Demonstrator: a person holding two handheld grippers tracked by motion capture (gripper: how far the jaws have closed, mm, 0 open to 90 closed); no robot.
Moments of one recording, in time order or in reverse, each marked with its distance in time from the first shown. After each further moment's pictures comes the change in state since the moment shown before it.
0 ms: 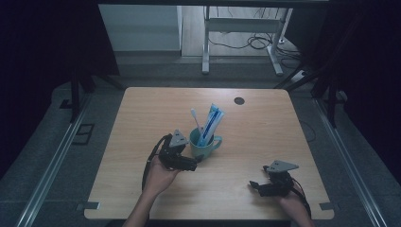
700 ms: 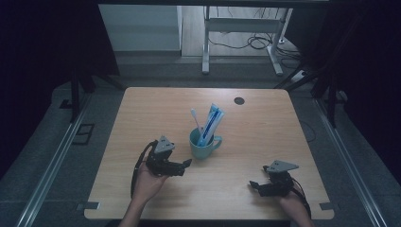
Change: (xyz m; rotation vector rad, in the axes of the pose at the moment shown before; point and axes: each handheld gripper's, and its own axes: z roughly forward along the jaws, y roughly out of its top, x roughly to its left) left arm 0.013 -0.030 -0.021 0.000 0.025 -0.053; right arm 0.000 0.000 0.000 0.000 0.000 0.000
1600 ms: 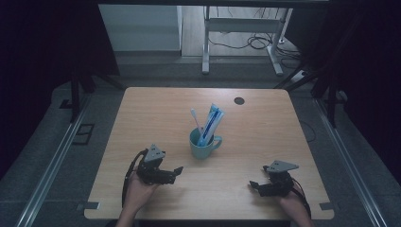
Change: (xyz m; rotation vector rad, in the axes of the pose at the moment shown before) left arm 0.008 -0.036 -0.012 0.028 0.011 -0.035; right arm 0.000 0.000 0.000 0.000 0.000 0.000
